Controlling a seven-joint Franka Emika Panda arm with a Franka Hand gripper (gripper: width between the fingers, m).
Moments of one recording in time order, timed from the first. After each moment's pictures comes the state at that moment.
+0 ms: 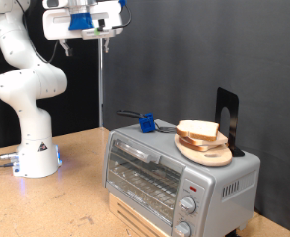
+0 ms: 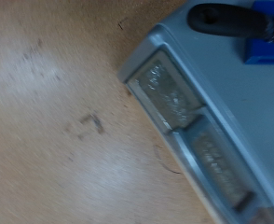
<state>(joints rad) 0.19 -0.70 -0.11 -2.32 0.04 1.74 1.45</state>
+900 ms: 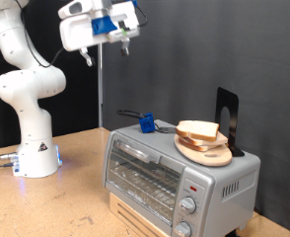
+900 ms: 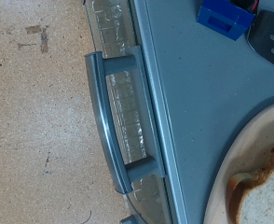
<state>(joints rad) 0.25 -0.56 -0.14 -2.32 0.06 1.97 1.09</state>
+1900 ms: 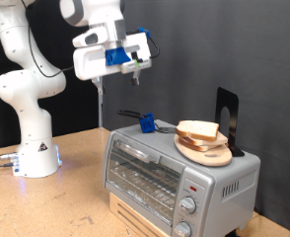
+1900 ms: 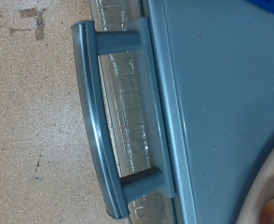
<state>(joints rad) 0.26 -0.45 -0.13 -2.39 0.06 2.12 1.06</state>
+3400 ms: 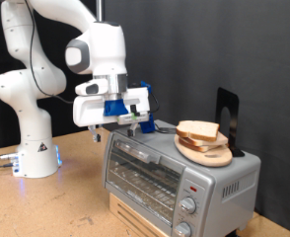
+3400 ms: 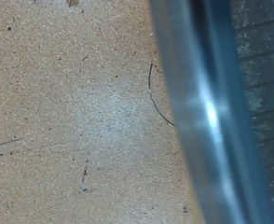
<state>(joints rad) 0.19 -0.29 -0.09 -2.59 -0.12 2.48 1.22</state>
